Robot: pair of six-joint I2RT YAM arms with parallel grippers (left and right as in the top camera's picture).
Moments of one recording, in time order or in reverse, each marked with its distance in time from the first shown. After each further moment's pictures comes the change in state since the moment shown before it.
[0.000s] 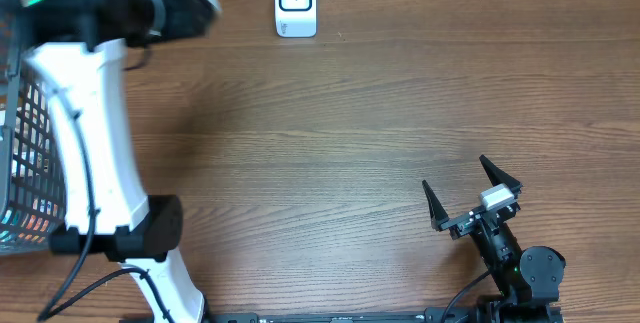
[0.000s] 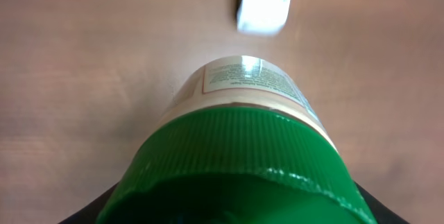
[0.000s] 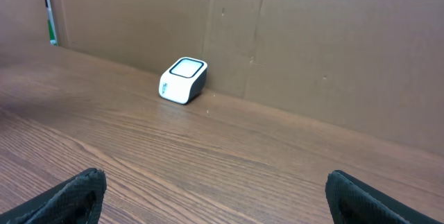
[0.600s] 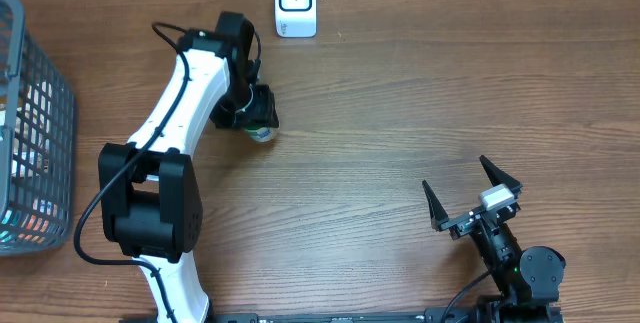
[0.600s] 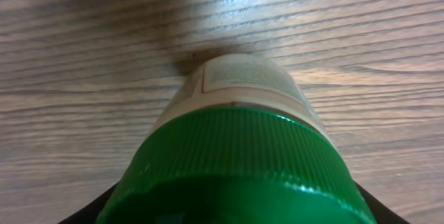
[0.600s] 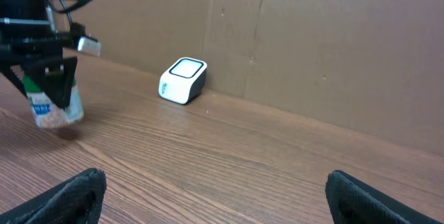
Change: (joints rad) left arm -0.145 0.014 -1.002 0.515 -0.027 0.015; right arm 0.000 0.000 0.000 0.000 0.000 0.000
